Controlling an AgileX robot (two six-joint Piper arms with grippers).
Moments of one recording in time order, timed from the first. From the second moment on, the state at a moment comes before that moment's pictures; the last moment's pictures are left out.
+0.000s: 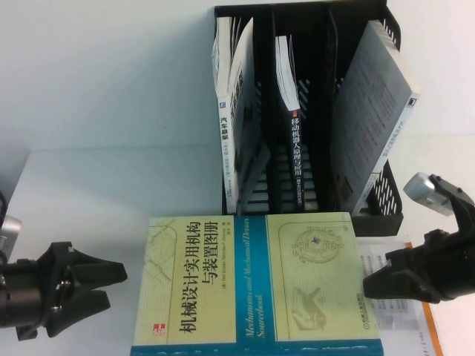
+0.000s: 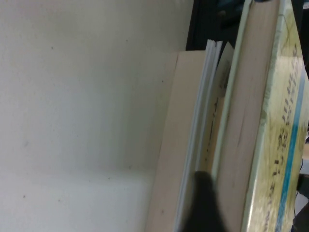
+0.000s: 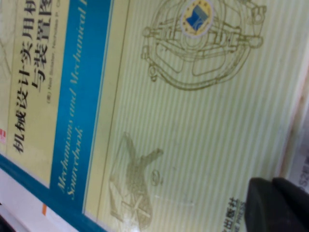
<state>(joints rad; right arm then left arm) 0.18 1.56 -0.73 1.09 0.77 -0.76 0.31 1.45 -0.55 -1.34 1.01 0.79</state>
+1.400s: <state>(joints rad) 0.19 1.38 -0.73 1.08 0.81 -0.84 0.07 1.66 -0.94 -1.17 1.21 0.73</state>
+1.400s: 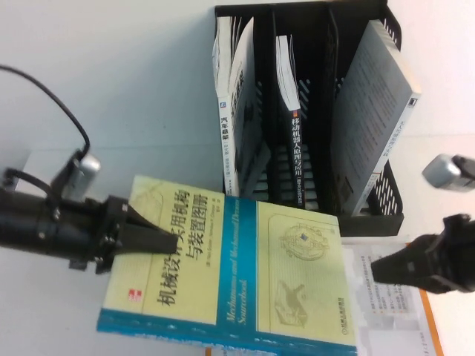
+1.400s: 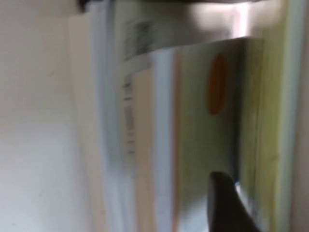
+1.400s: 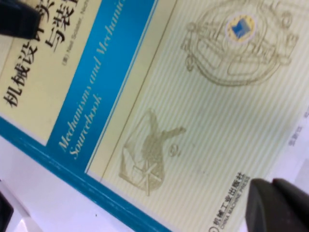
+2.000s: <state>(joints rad) 0.19 1.05 -0.72 1.27 0.79 -0.95 -0.27 1.29 -1.60 -0.42 1.30 0.02</state>
